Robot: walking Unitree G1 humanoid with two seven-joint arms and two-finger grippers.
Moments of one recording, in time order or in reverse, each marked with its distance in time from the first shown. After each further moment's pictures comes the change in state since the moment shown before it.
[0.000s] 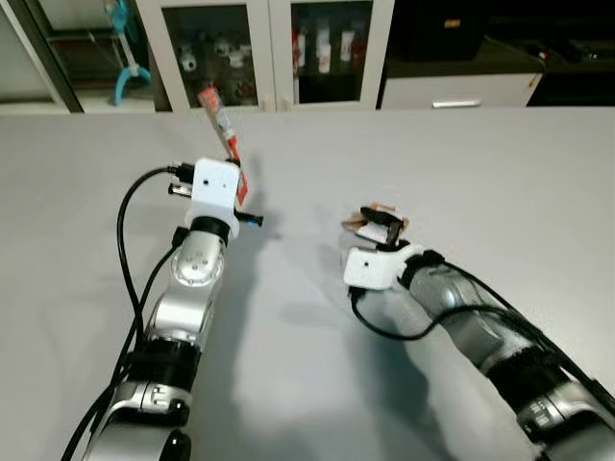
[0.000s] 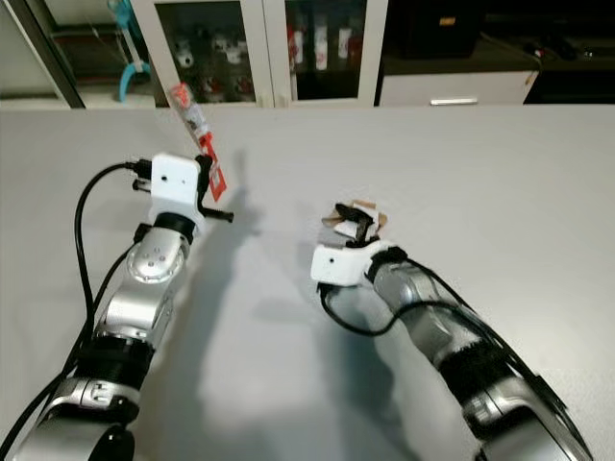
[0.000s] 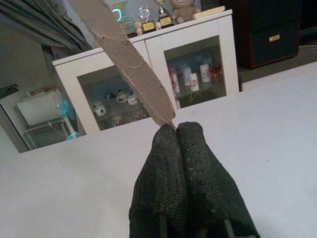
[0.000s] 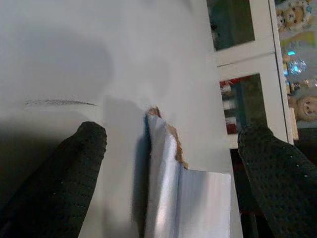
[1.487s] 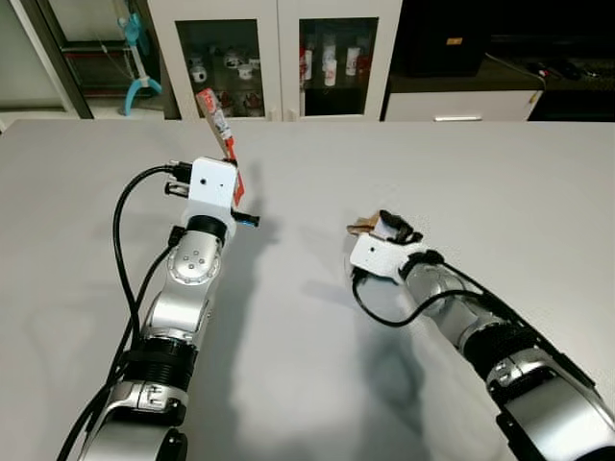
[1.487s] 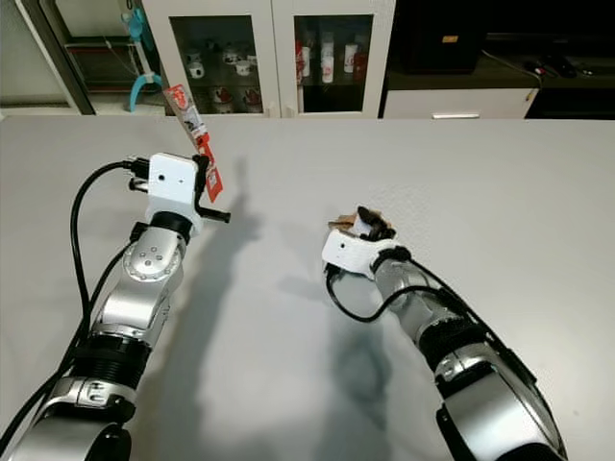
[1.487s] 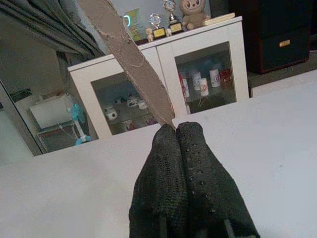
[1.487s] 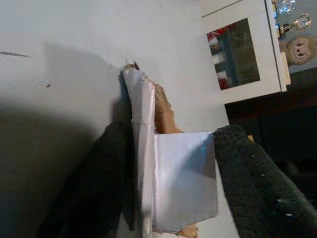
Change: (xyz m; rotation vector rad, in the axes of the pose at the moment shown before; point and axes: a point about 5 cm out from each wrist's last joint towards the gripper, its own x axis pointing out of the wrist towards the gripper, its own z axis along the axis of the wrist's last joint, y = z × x) left arm 0.000 0.005 -0.001 0.018 0.013 0.004; right arm 0.017 0.021 -0.032 0.138 0.190 -0.064
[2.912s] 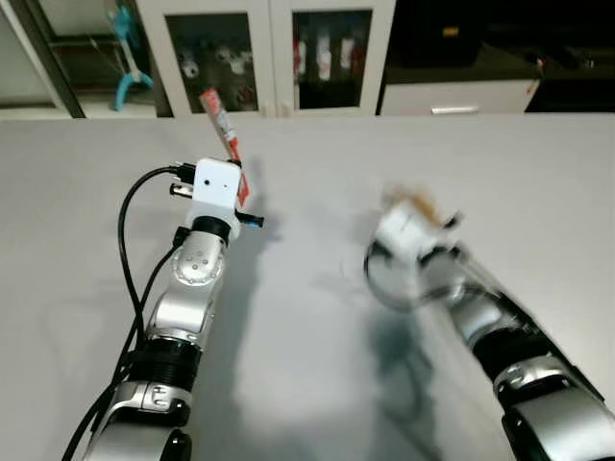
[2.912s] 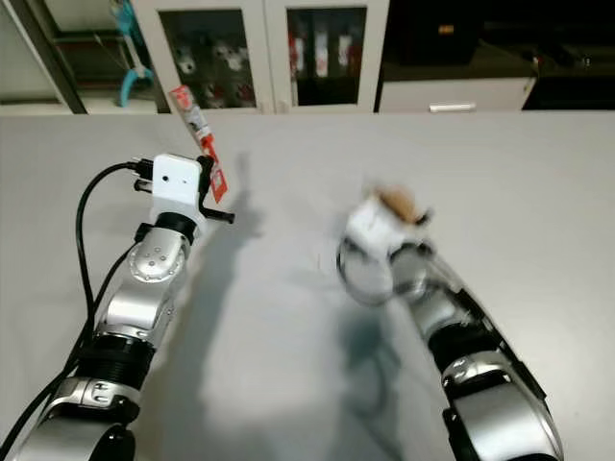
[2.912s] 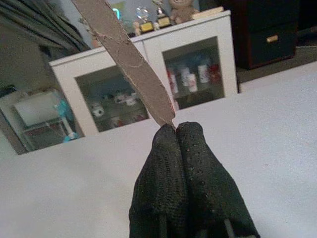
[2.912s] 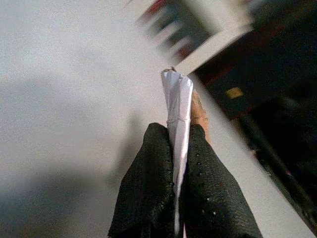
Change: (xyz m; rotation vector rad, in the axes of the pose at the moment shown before) left arm 0.000 -0.007 0.001 -0.025 -0.002 -0.017; right arm -0.007 -0.055 0.000 0.407 -0.062 -0.352
